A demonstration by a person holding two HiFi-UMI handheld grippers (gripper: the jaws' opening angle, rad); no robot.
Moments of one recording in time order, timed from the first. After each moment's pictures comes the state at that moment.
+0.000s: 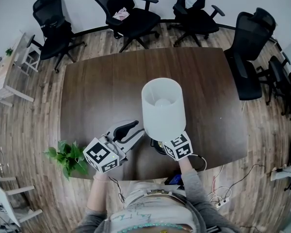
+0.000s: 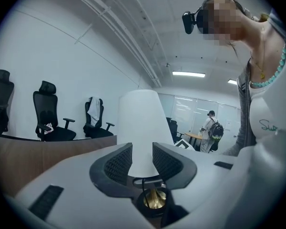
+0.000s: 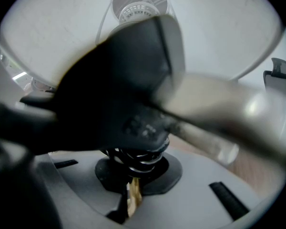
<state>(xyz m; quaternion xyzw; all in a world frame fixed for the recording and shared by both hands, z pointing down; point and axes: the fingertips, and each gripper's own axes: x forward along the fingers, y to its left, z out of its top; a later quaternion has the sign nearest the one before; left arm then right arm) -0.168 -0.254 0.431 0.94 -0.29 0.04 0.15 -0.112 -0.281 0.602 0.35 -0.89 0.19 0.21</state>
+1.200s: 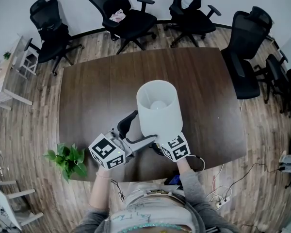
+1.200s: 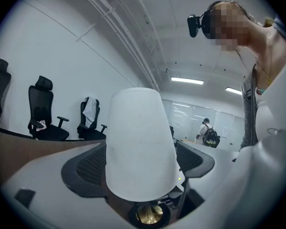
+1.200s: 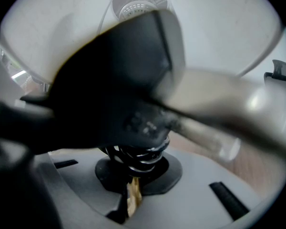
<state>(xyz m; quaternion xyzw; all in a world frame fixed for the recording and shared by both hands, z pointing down) -0.137 -0.268 0.425 0.95 -0.27 0.01 0.16 -0.114 -0.277 0.605 0.35 -0.89 0.19 0.22</state>
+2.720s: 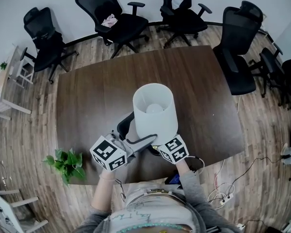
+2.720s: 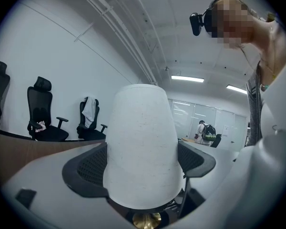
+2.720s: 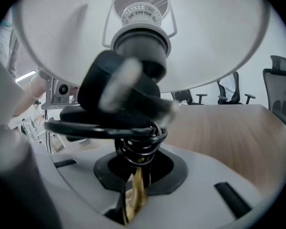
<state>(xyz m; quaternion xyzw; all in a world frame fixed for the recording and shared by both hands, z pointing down) -0.111 -0.268 0.425 0.95 -0.28 0.01 0.15 -0.102 -0.259 0.607 0.33 -0.90 0.19 0.20</state>
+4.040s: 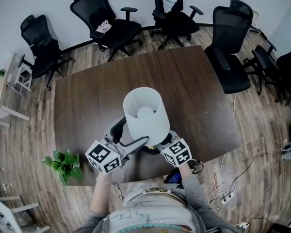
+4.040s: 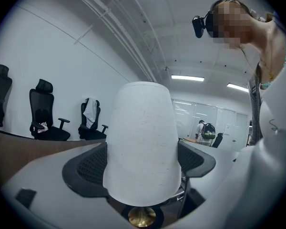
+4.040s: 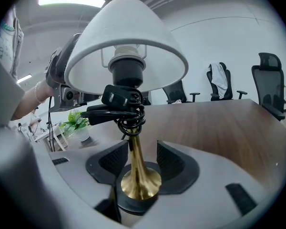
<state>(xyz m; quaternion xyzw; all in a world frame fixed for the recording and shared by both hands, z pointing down) -0.109 -0.244 0.428 0.95 -0.28 0.01 0.14 -0.056 -0.226 0.607 0.35 -0.89 0.21 0.19</state>
